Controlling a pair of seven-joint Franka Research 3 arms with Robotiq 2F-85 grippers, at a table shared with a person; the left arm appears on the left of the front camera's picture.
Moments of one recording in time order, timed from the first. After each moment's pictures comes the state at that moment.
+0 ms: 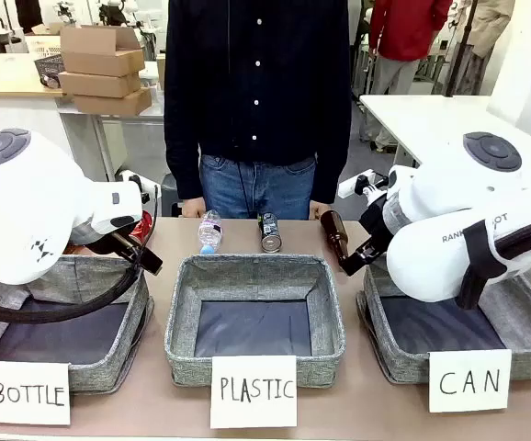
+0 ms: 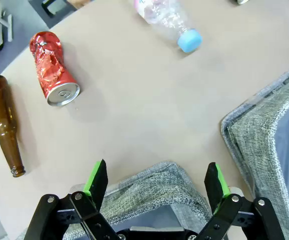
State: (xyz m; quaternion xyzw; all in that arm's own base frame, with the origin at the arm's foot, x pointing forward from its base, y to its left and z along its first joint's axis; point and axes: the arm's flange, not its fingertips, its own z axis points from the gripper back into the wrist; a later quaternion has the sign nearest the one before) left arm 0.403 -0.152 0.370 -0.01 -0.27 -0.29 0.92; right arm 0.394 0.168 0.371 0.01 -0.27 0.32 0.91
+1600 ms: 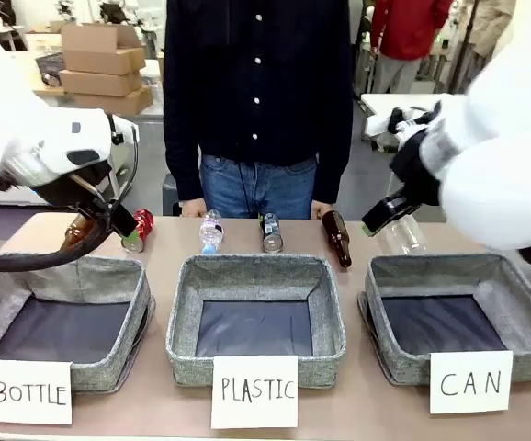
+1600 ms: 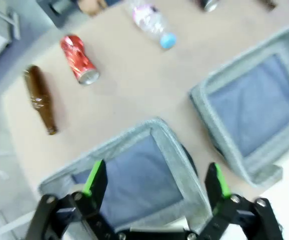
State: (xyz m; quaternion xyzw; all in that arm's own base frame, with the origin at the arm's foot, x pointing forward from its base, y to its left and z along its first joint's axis) left arm 0.315 -0.150 0.522 -0.01 -0.26 -0.31 0.92; right arm 0.316 0.165 0.519 0.02 -0.28 0.28 0.92
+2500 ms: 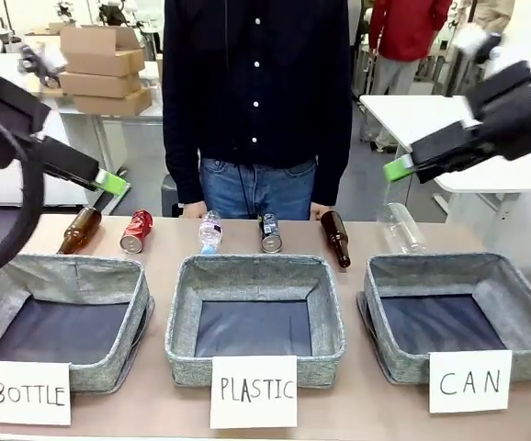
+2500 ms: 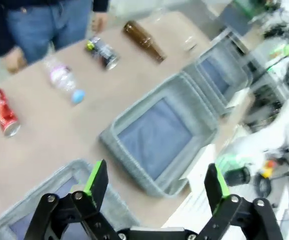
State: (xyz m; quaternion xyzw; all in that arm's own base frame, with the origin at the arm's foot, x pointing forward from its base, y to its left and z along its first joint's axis) left arm 0.331 -0.068 0.543 -0.35 -0.31 -0.30 0.83; right arm 0.300 0.076 0.569 0.36 -0.28 0.21 0.87
